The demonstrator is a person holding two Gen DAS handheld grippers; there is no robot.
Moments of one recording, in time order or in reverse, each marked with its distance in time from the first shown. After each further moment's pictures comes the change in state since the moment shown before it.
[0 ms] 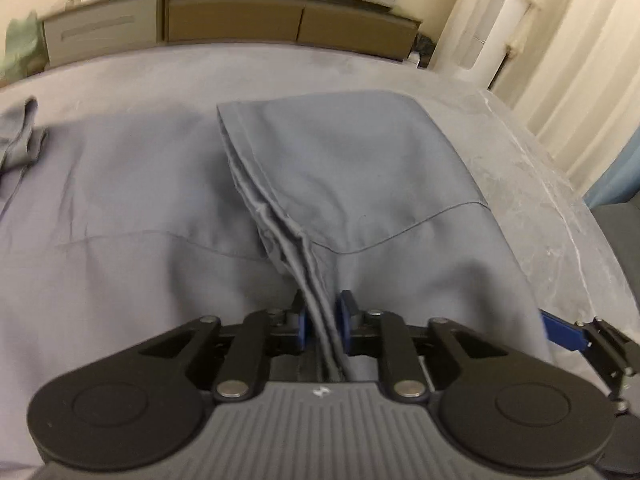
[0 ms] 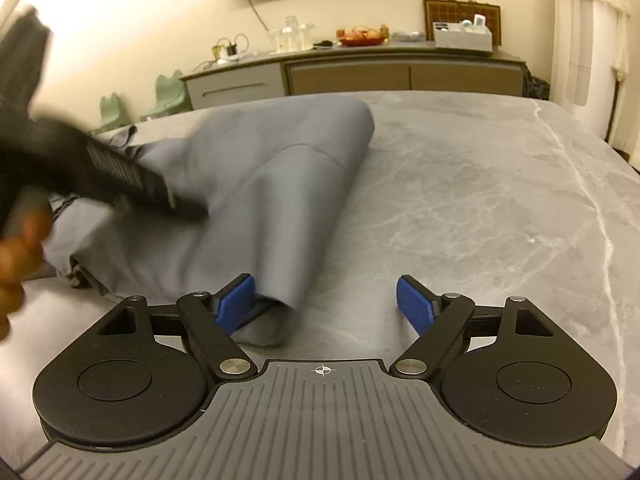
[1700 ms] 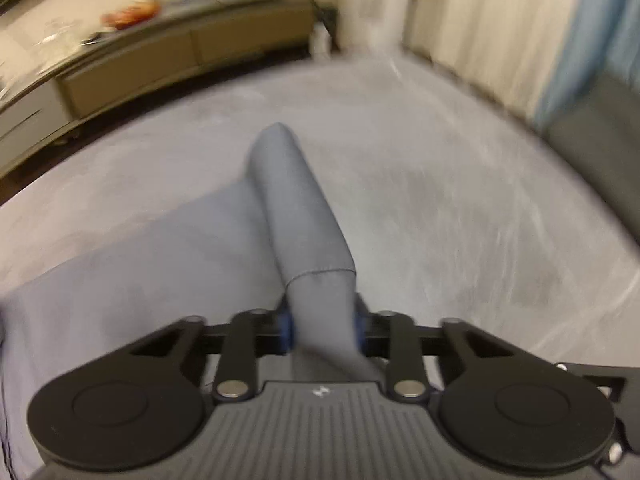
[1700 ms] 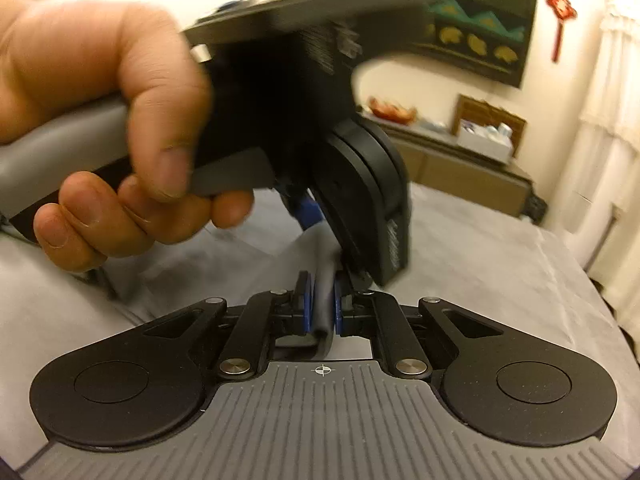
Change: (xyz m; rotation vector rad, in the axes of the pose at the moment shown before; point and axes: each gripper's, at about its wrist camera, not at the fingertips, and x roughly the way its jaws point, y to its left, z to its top) left arm -0.036 -0.066 0.066 0.276 0.013 -0.080; right arm 0.027 0.076 0.015 -0.334 -0.201 -0.072
